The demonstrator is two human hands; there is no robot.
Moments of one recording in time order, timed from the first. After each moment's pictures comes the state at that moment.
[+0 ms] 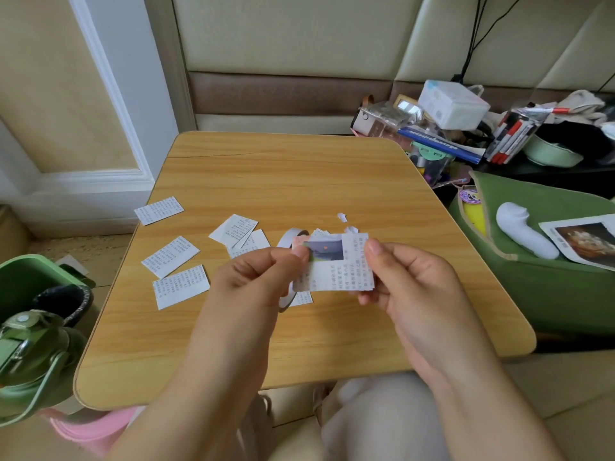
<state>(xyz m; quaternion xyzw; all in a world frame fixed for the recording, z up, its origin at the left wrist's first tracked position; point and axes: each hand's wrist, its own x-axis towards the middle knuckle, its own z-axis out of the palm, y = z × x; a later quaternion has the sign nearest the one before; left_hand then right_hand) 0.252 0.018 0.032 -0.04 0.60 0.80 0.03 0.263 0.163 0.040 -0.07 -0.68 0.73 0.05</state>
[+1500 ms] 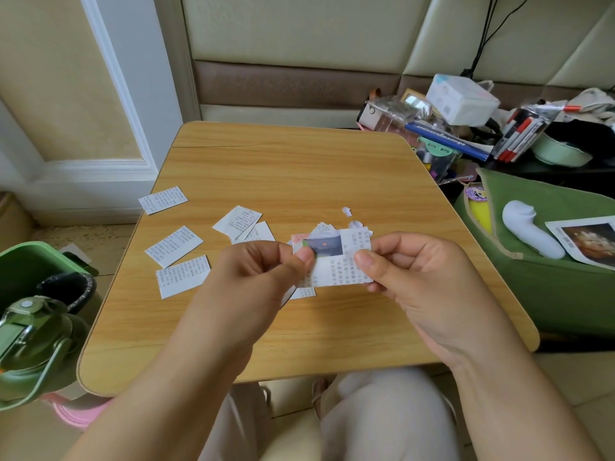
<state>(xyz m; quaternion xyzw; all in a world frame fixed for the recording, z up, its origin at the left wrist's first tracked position) 0.243 0.004 0.025 0.02 0.71 0.71 0.06 0.256 0.174 0.043 -0.05 -0.70 0.71 0.01</state>
